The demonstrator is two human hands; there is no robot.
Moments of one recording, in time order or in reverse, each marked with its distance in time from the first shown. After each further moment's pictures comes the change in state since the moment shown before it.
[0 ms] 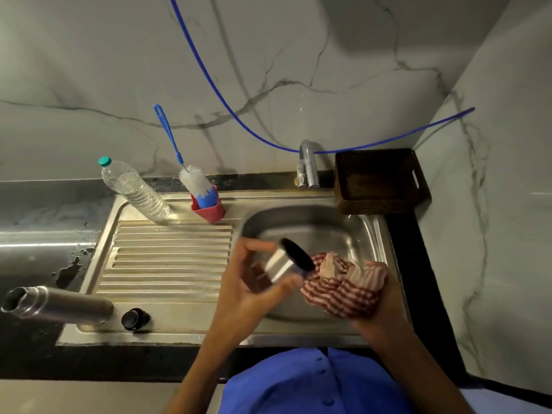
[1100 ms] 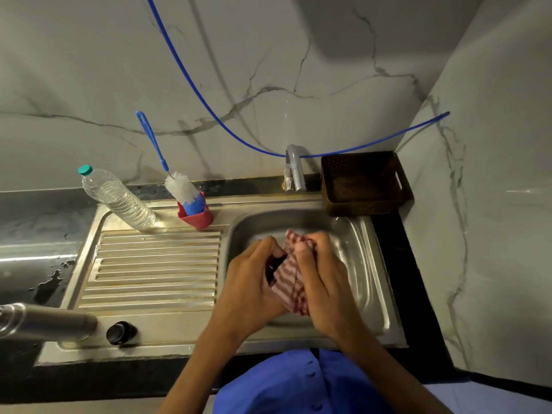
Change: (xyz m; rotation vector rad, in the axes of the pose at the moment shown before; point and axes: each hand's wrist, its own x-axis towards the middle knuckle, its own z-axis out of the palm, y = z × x) left_hand 0.026 0.006 0.010 0.609 -0.134 0.198; right_hand -0.017 0.026 0.057 -1.063 -0.169 -0.881
